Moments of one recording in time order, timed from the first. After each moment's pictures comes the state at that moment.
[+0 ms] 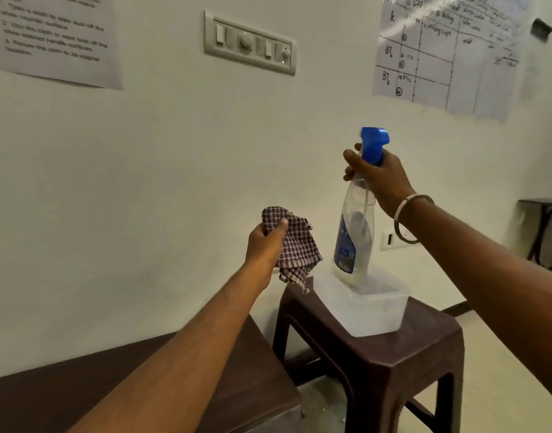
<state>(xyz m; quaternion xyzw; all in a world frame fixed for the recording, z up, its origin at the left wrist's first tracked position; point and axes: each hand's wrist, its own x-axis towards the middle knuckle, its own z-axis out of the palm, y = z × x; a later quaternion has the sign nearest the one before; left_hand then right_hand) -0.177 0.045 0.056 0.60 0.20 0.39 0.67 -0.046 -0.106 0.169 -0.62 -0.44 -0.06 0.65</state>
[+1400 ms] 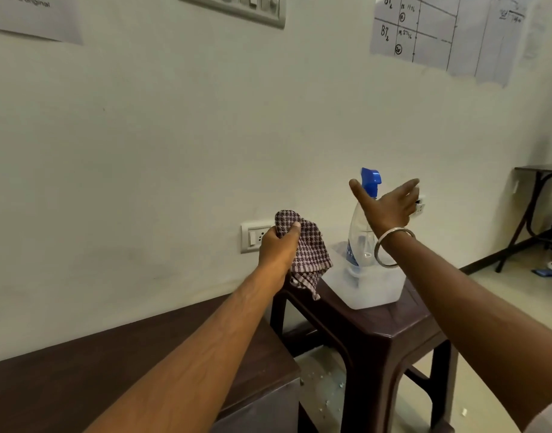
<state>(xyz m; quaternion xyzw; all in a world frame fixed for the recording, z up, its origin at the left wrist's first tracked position) -0.151 0.029 0.004 0.63 0.24 0.33 0.66 0.003 -0.086 0.053 -0.77 -0.15 -0.17 0.59</state>
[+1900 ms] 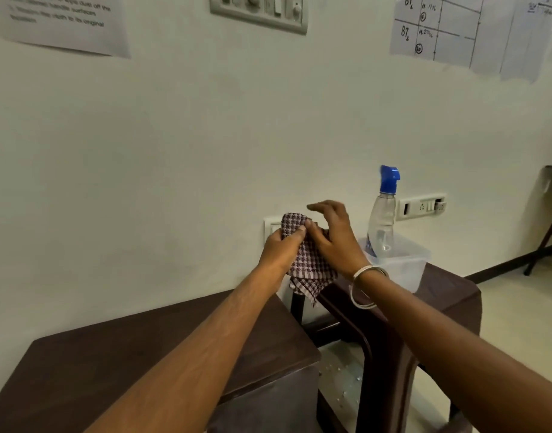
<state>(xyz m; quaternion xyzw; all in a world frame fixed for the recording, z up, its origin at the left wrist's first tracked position) -0.208 0.037 -0.003 0.65 0.22 0.31 0.66 -0.104 -0.047 0.001 -0.68 -0.52 -0.18 0.48</state>
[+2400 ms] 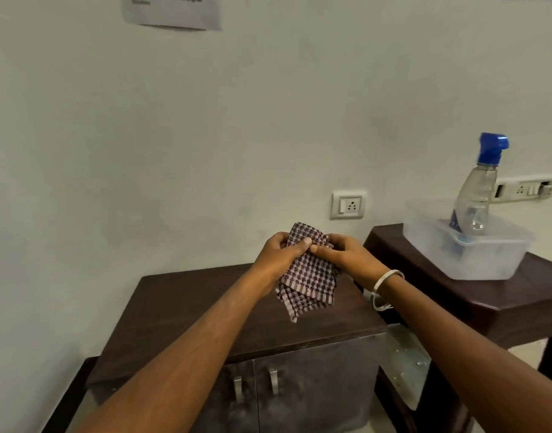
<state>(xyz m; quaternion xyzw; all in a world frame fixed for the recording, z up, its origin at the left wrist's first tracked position) -0.344 0.092 -0.061 0.67 0.28 0.31 0.62 -0.194 0.000 -0.060 -0.61 -0.51 0.32 0.51</state>
